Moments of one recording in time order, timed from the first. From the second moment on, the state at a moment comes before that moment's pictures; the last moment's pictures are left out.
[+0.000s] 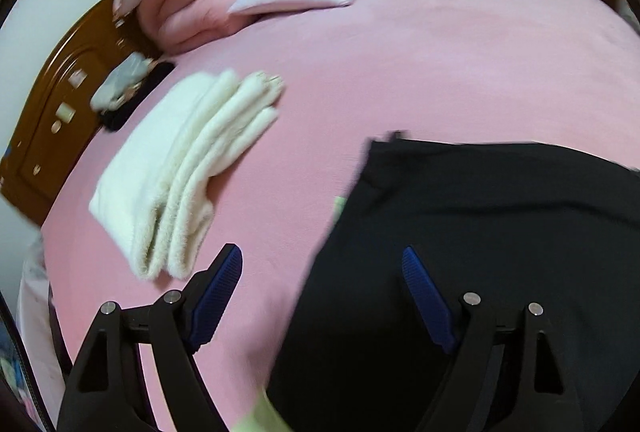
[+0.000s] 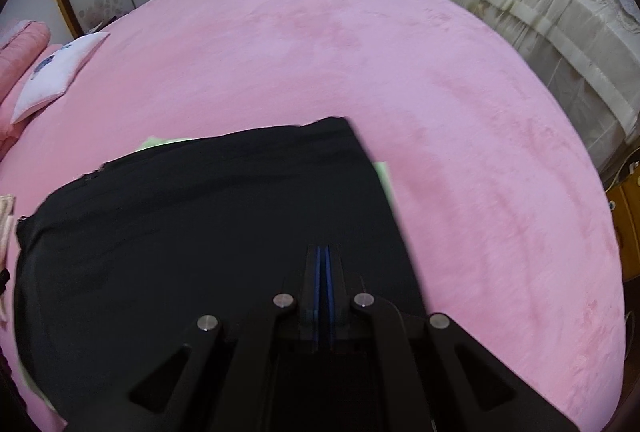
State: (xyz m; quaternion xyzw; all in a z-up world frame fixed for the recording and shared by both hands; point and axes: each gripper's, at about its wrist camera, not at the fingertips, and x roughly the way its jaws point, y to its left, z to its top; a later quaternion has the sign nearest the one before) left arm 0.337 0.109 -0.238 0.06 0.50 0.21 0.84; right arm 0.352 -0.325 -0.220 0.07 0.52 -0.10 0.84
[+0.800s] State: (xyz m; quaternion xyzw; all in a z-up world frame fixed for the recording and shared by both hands) left arm 0.203 0.028 -0.261 -0.19 0.62 0.16 0.74; right arm 0.364 -0.163 -0.259 0.07 0.61 0.11 0.78
